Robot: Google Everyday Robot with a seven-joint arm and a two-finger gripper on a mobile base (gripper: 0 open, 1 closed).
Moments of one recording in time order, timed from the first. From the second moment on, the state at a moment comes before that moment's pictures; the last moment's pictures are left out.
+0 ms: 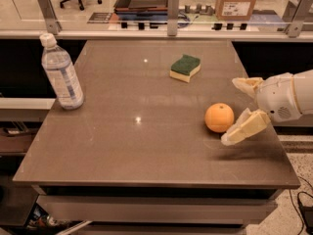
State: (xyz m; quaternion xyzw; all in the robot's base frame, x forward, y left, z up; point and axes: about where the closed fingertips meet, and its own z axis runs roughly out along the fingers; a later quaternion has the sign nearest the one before) arm 0.499 -0.181 0.859 -0.53 0.73 0.19 0.39
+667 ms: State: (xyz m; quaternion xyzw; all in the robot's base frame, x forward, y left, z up) arm 0.498 -0.169 0.852 -0.53 0.72 0.20 0.40
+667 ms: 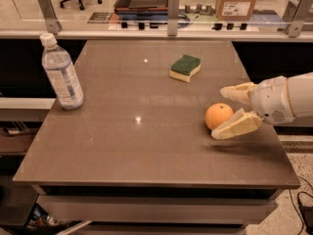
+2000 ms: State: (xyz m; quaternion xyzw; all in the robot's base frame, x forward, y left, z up) arm 0.498 -0.162 0.853 -0.54 0.72 0.20 0.40
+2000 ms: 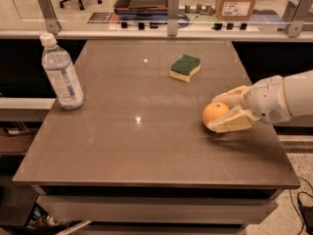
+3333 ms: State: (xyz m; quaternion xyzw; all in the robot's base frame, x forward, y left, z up) arm 0.508 -0.111 0.918 -0.50 0.72 0.19 0.45
